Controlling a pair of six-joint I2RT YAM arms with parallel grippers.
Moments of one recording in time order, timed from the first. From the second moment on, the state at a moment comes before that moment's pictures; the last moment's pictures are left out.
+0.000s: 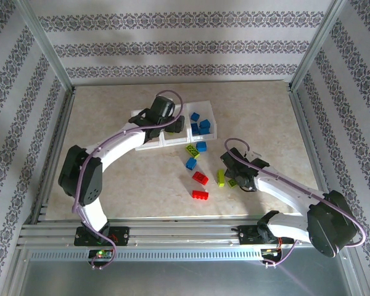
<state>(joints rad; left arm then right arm) -0.53 1.74 1.34 -0.37 -0.22 -0.32 0.59 1.19 0.63 -0.76 0.39 1.08</state>
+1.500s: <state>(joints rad) -0.51 1.55 1.12 -0.20 -0.29 -0.31 0.52 1.32 0.59 -0.62 0.17 1.15</state>
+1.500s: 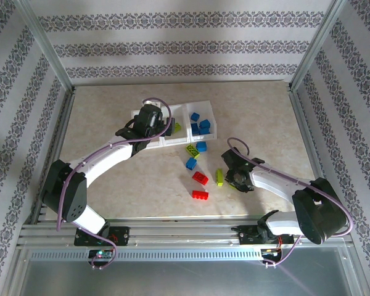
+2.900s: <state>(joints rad) -0.50 1.29 0.86 -0.15 -0.40 -0.30 0.67 1.80 1.39 -0.49 0.26 0.71</state>
